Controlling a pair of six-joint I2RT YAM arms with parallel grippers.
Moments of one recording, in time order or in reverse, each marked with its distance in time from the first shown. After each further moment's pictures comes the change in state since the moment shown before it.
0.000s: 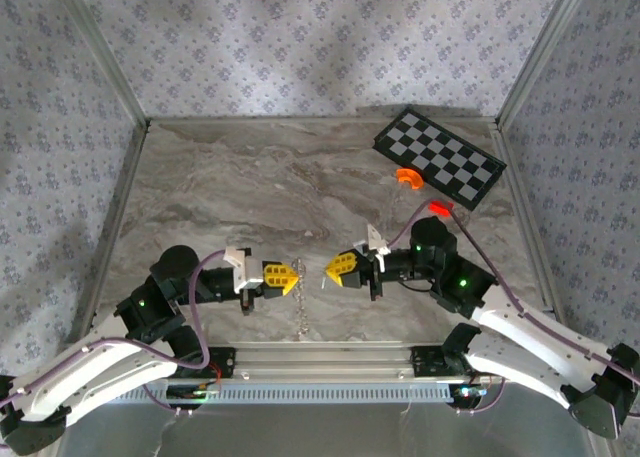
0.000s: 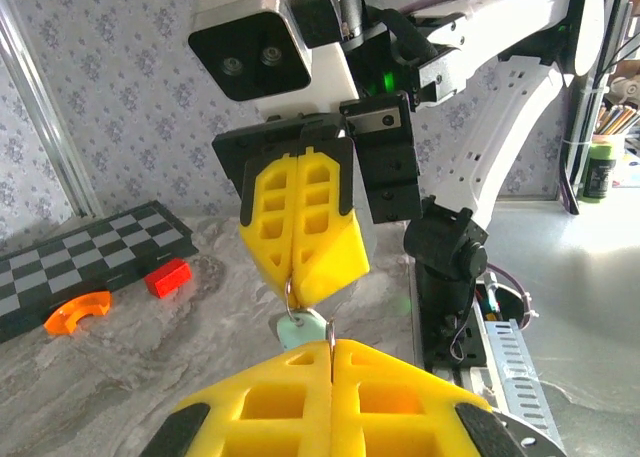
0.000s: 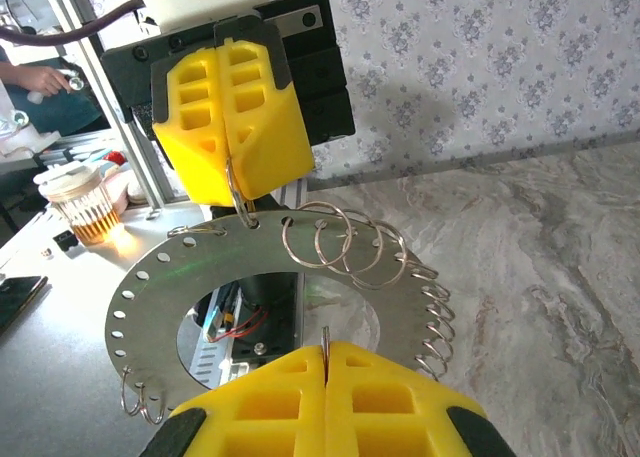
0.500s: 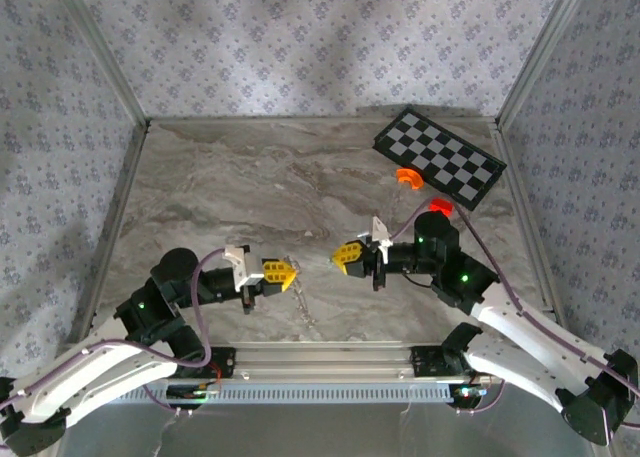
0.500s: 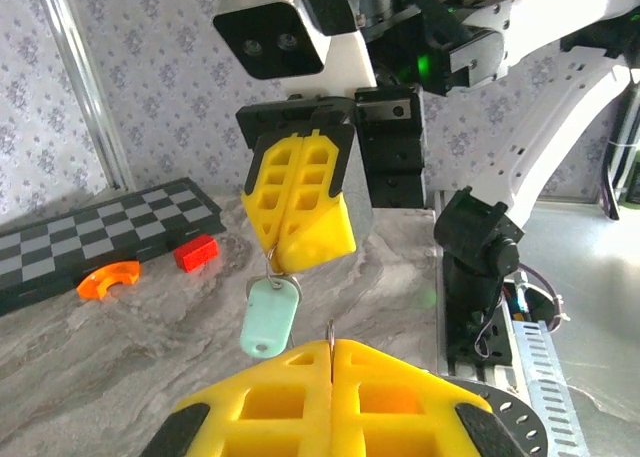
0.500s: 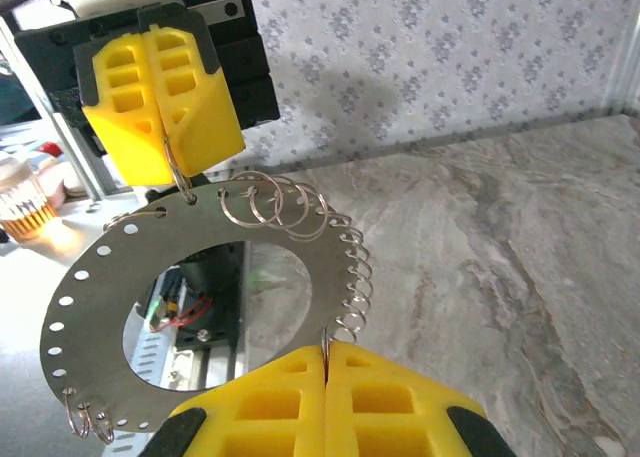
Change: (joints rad) left arm 0.000 -0.026 -0.022 -0.019 -0.076 -0.026; right arm -0.100 0.008 0.000 -0.038 -0.004 -0.065
